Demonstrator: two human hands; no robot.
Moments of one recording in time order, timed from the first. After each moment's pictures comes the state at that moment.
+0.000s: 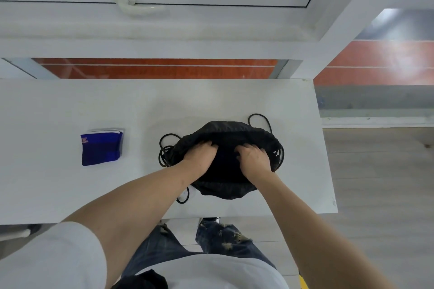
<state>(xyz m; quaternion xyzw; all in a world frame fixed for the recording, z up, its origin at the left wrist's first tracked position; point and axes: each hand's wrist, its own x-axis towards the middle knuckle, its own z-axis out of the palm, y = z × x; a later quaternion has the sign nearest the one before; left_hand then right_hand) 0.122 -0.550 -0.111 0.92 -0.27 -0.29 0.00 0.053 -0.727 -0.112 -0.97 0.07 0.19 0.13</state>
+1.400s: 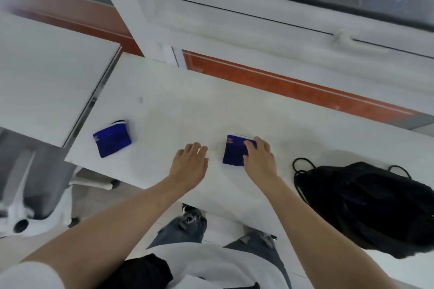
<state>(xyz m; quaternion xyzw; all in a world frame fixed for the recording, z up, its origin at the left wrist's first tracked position) 0.131 -0.087 -0.073 0.98 -0.08 -0.18 0.06 0.166 -0.325 -0.101 -0.97 -0.04 0.20 0.14</state>
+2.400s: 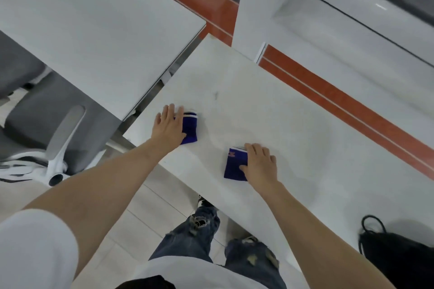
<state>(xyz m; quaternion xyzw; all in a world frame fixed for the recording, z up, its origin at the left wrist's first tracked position) 0.188 0.233 -0.126 0.96 0.15 -0.23 0.08 0.208 -0.077 -0.126 -0.95 -0.18 0.27 0.04</state>
